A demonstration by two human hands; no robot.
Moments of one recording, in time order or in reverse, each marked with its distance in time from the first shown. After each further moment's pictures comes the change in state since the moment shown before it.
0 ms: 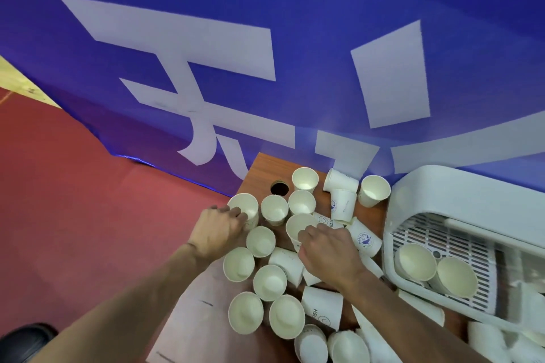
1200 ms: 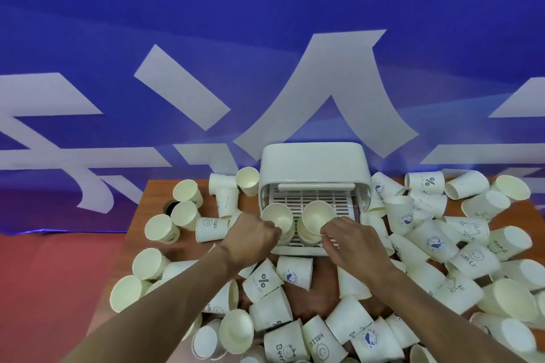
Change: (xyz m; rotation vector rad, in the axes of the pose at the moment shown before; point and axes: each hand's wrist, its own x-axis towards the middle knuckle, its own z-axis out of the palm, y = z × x) left_hand 0.110 0.298 -0.060 0.068 -0.113 0.578; right_hand -0.253 0.189 -0.036 0.215 0.252 0.413
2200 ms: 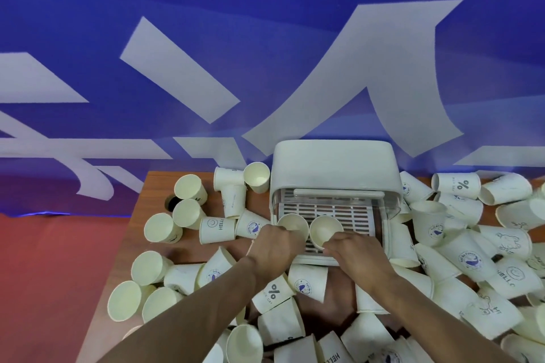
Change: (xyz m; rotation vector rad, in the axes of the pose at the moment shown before) left_hand 0.037 0.006 0.046 -0.090 -0.182 -0.030; right_hand 0.021 0.010 0.055 -0.135 -0.406 0.010
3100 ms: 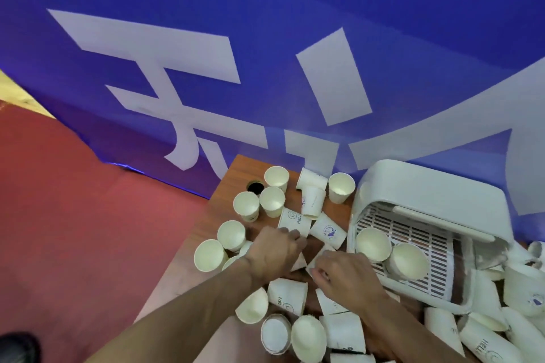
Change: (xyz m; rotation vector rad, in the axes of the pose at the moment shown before) left_hand -0.149 -0.077 0.040 -0.118 0.156 -0.253; right_hand 0.047 -0.168 -0.007 -0.024 0.117 -0.328
